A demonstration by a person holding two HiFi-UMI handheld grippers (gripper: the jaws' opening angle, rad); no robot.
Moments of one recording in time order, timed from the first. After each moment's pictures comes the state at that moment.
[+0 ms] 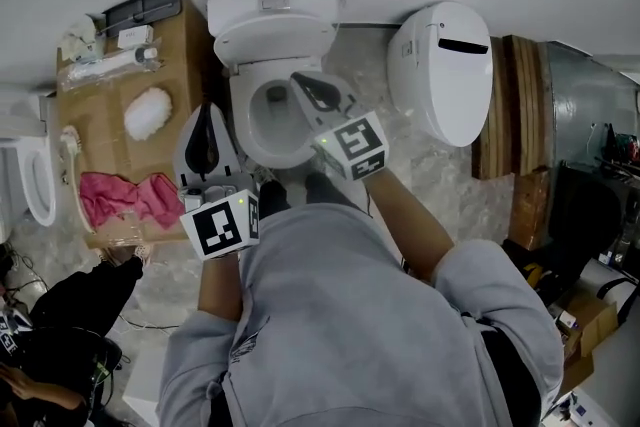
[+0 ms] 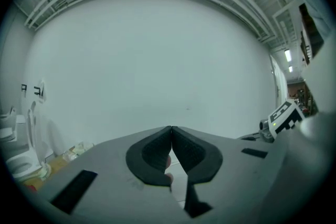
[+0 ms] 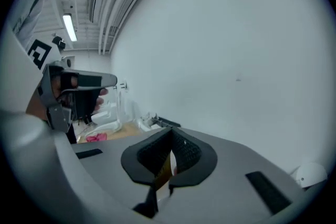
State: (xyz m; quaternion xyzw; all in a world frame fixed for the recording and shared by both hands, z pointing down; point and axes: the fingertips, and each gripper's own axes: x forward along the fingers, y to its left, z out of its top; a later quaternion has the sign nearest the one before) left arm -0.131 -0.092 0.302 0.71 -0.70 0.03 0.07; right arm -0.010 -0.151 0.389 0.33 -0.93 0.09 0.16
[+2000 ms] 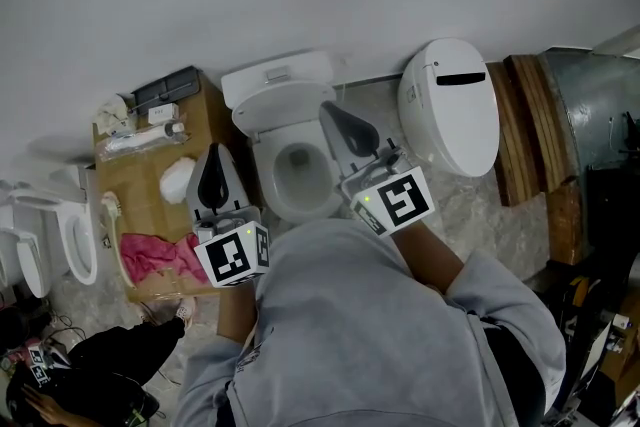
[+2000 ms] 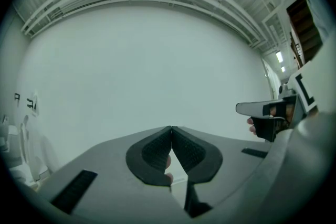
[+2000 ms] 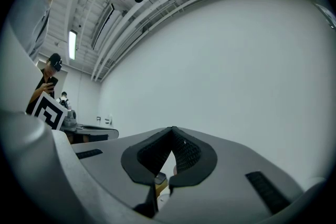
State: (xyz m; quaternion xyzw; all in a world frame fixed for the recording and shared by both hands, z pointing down) left arm -0.122 -0.101 0.233 0.72 -0.69 0.00 0.01; right arm 0.043 -0.140 0.204 0.41 -0.91 -0.01 -0.05
